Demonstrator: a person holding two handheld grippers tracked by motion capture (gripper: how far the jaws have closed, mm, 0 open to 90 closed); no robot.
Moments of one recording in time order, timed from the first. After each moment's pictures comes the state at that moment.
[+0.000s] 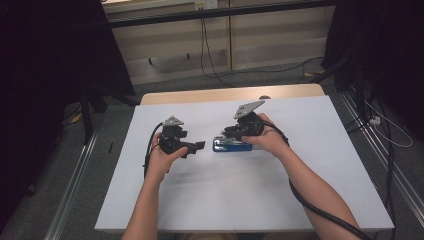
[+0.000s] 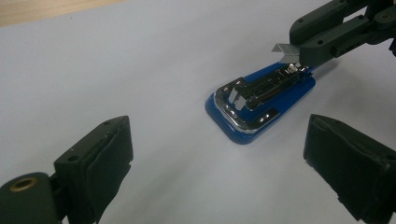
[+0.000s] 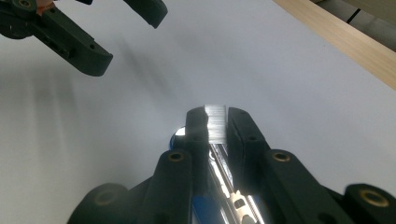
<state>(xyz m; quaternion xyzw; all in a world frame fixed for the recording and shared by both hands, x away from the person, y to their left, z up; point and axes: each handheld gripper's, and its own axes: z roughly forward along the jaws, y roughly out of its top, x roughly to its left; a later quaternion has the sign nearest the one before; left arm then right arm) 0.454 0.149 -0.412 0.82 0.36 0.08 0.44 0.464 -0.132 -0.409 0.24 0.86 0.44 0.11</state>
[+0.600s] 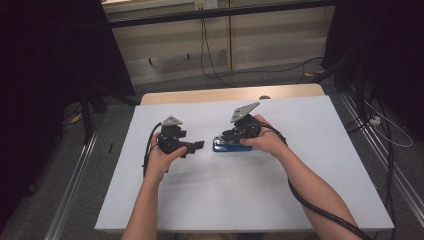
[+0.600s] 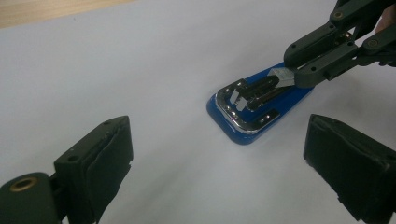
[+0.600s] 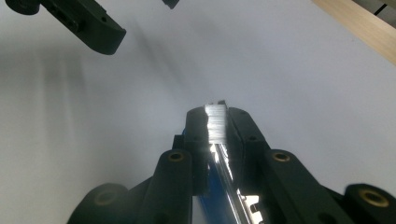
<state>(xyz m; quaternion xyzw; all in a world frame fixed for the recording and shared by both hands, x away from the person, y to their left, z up) 0.454 0.151 -0.411 0.82 0.36 0.08 0.44 0.467 -0.124 -0.416 0.21 0.88 0.43 0.09</state>
